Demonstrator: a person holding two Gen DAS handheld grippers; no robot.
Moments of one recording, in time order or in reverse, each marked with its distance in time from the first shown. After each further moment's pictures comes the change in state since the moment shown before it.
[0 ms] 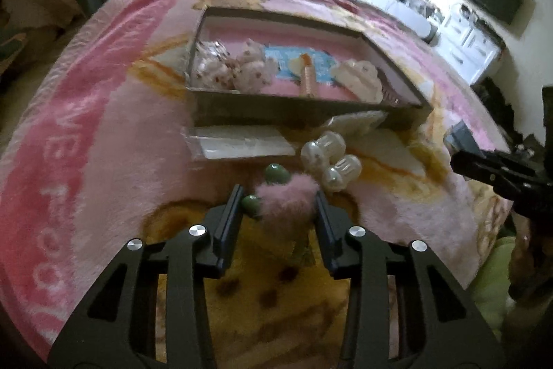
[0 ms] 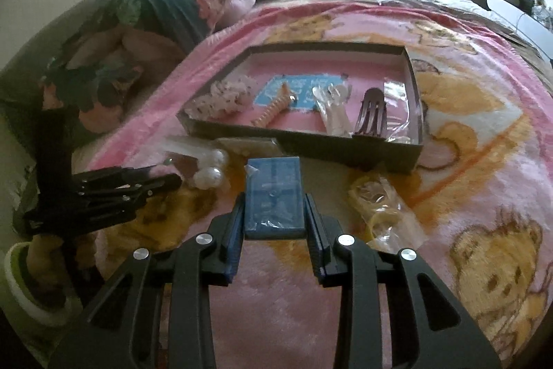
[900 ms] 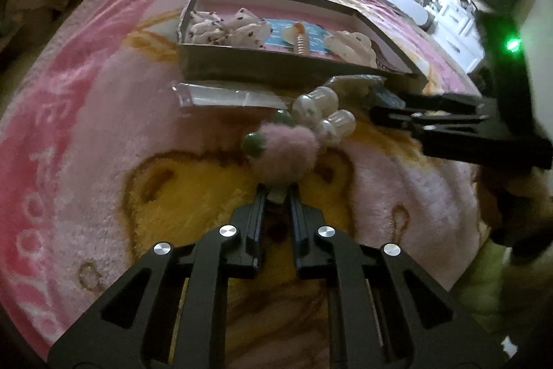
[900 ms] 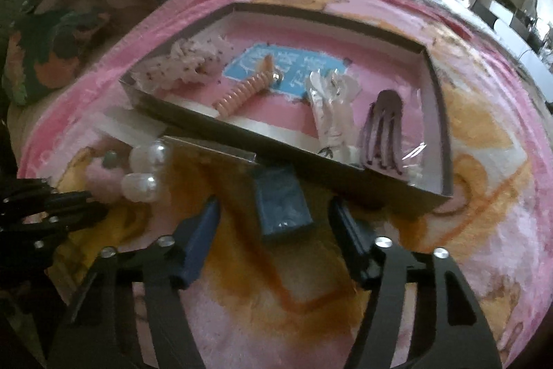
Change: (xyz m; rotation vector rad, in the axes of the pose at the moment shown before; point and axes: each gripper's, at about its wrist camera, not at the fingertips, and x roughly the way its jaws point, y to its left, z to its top) left arm 0.011 -0.005 -0.026 -0.006 0.073 -0.030; right arm 0.100 -0.007 0.022 -0.139 0.199 -0.150
